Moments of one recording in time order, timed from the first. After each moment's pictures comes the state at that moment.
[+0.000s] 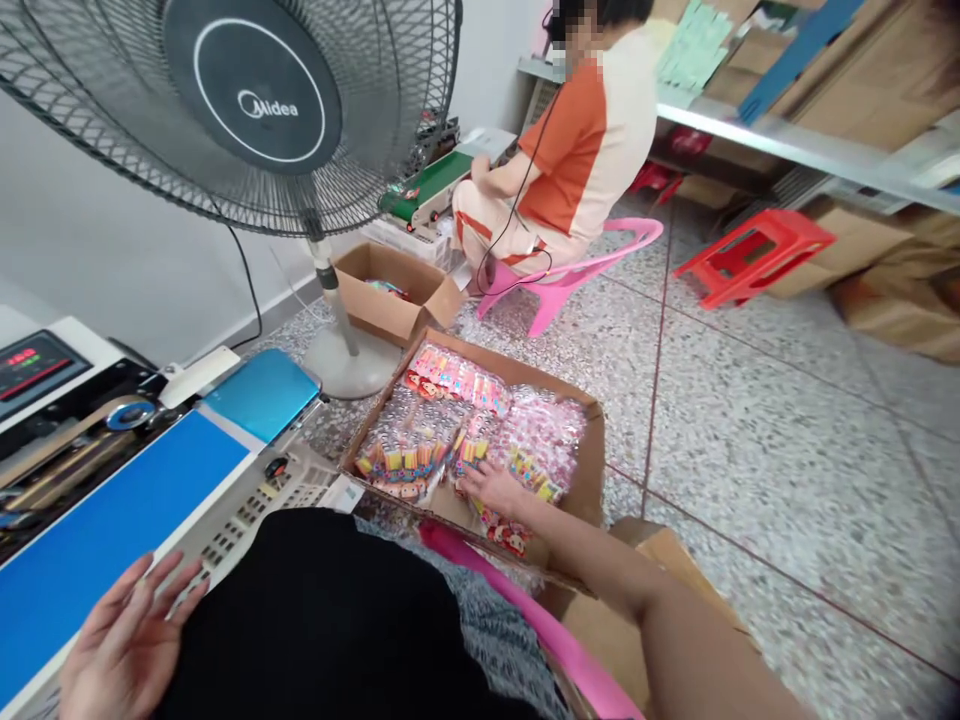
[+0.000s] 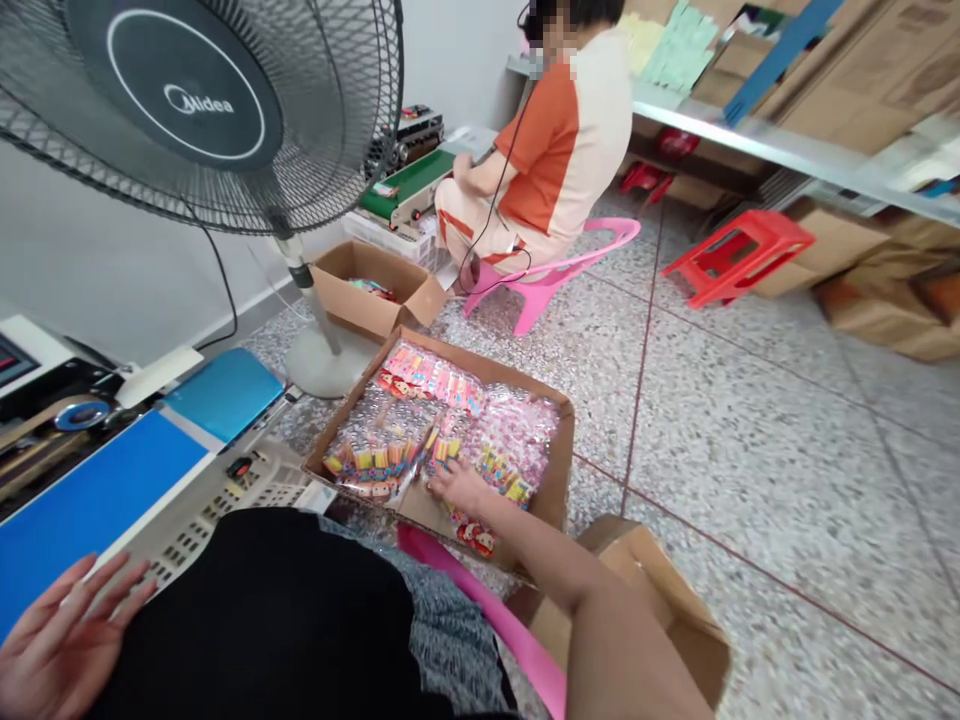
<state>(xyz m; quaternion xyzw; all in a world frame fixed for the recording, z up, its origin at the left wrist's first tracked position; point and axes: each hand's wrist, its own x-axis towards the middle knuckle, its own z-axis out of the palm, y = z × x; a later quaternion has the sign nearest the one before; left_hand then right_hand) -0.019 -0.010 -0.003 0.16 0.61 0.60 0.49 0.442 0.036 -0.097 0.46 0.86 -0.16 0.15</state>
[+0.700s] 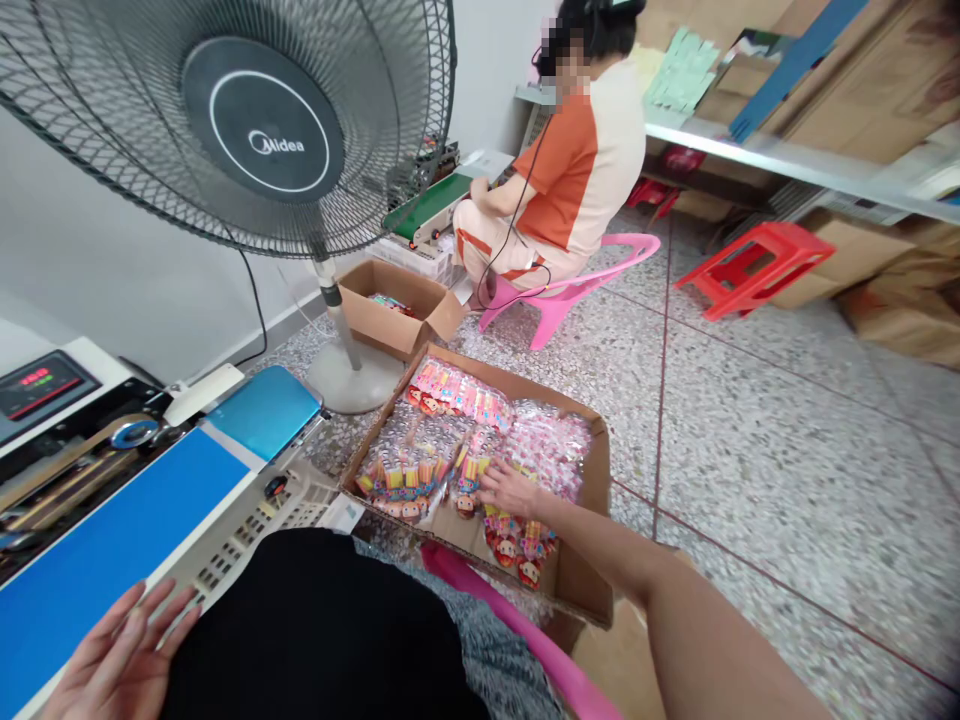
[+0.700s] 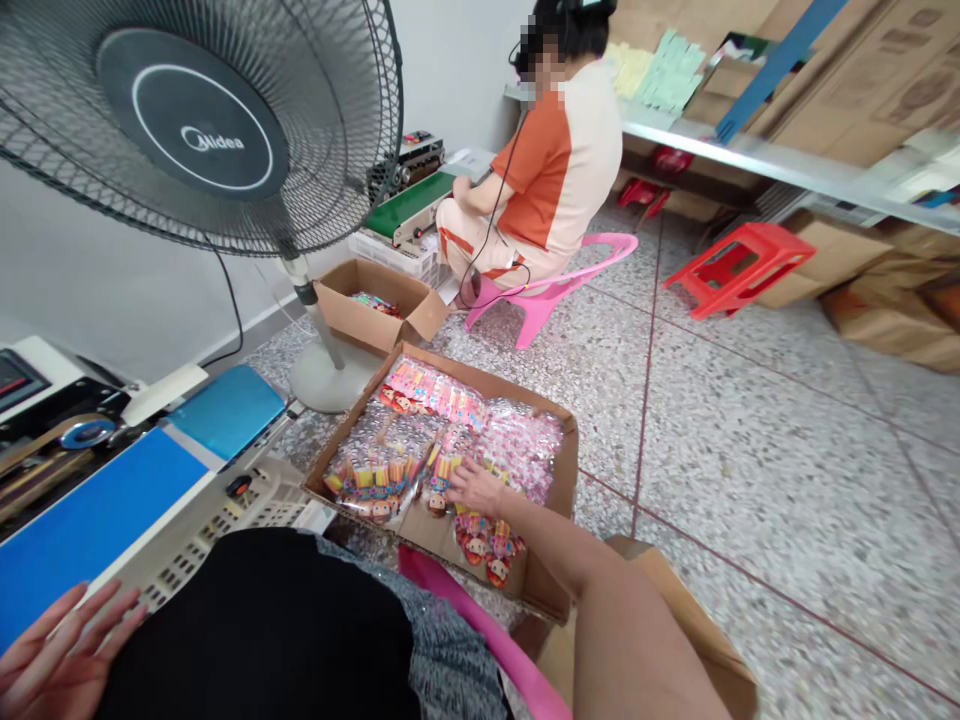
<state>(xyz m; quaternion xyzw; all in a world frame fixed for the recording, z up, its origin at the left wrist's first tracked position) -0.031 -0.015 -0.018 0.15 0.63 0.59 0.48 0.485 0.060 -0.112 0.31 0.95 -0.01 0.11</state>
